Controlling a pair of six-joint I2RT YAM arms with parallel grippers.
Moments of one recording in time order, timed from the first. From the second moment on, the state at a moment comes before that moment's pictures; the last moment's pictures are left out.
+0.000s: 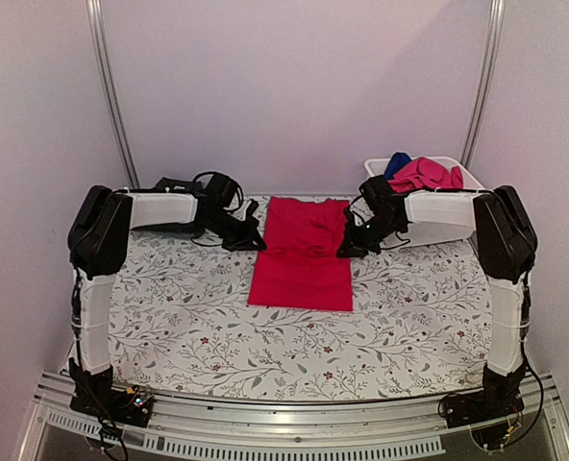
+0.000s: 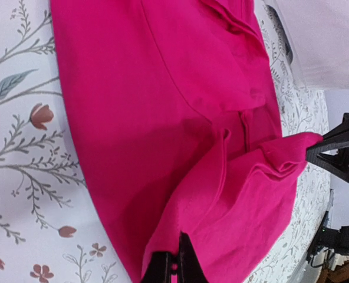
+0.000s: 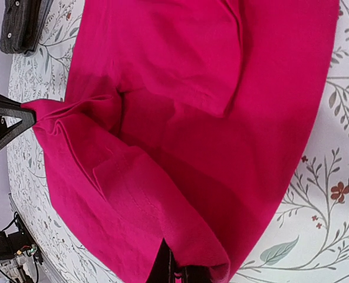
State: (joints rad) left arm -0.46 2.19 1.62 -0.41 0.48 -0.41; right arm 0.48 2.10 1.56 -0.52 -0.42 0.43
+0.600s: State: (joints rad) left arm -0.43 2.34 1.78 -0.44 0.51 -0.41; right arm 0.45 2.24 1.71 -0.56 -0.42 0.39
